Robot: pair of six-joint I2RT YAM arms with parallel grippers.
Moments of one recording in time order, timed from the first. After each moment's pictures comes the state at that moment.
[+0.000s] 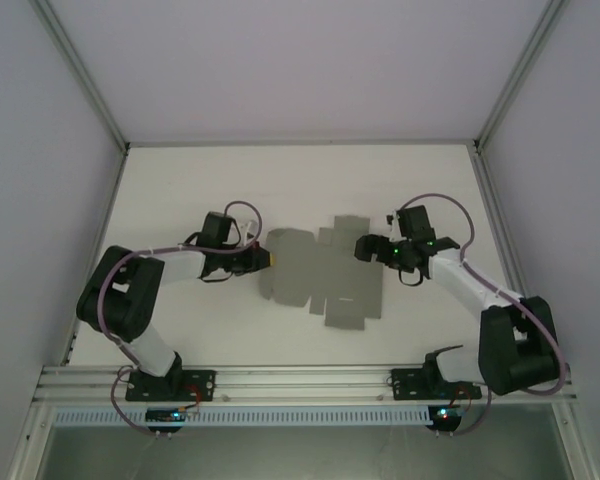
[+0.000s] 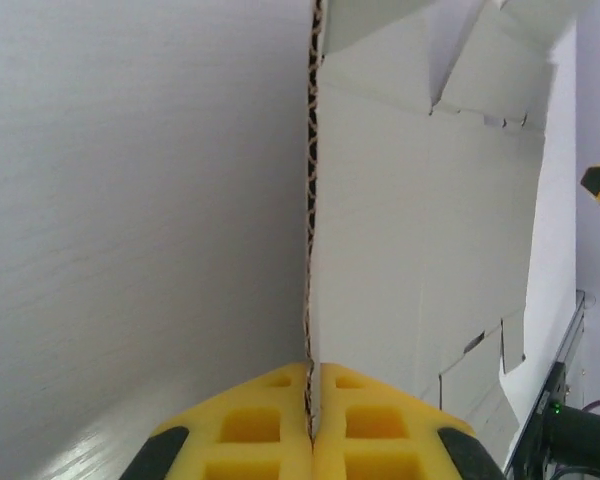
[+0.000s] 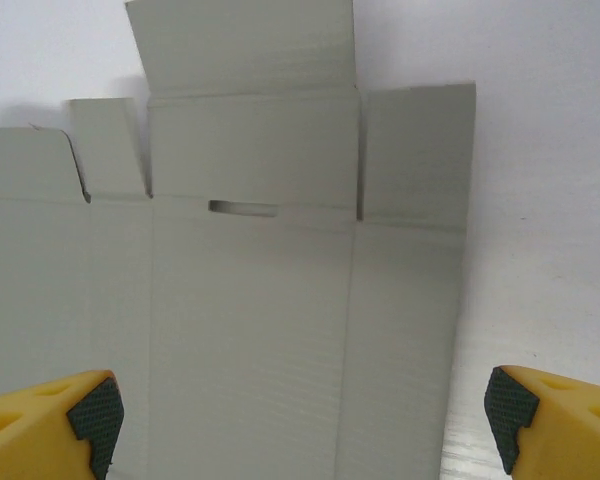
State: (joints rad) left arm -0.38 1.64 0.71 0.07 0.69 -0.56; right arm 0.24 1.30 0.75 -0.41 -0.26 0.42
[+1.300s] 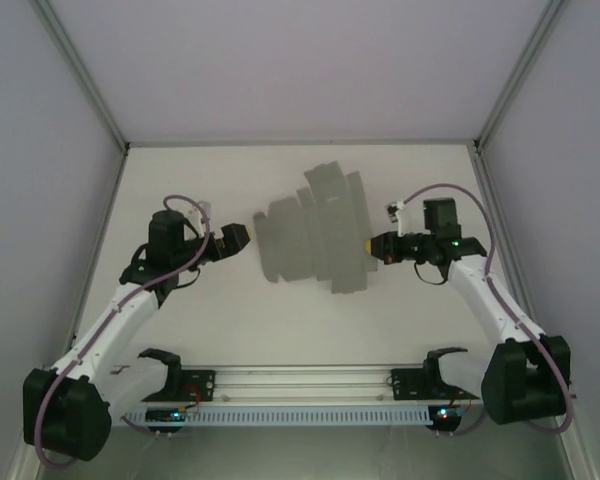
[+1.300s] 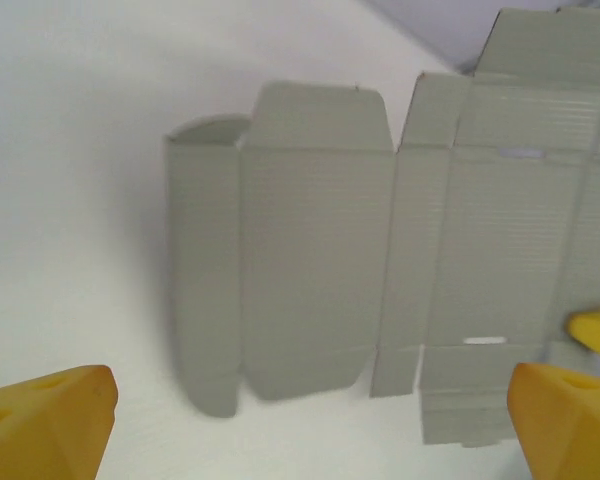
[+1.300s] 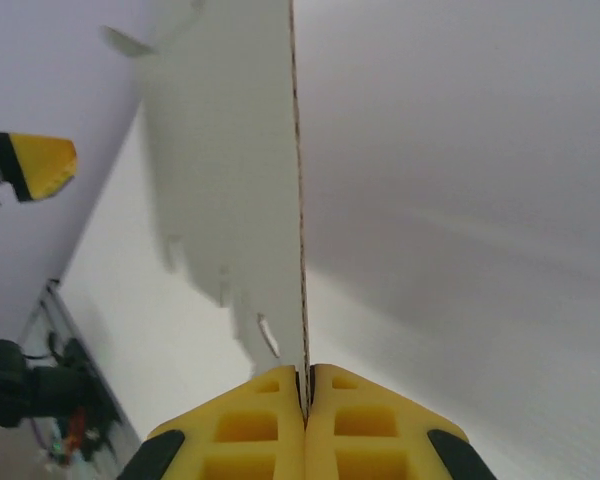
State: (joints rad) left arm -0.27 0.98 0.67 -0.28 0.41 -0.63; right arm 0.17 1.18 0.81 -0.53 -0.66 0.06
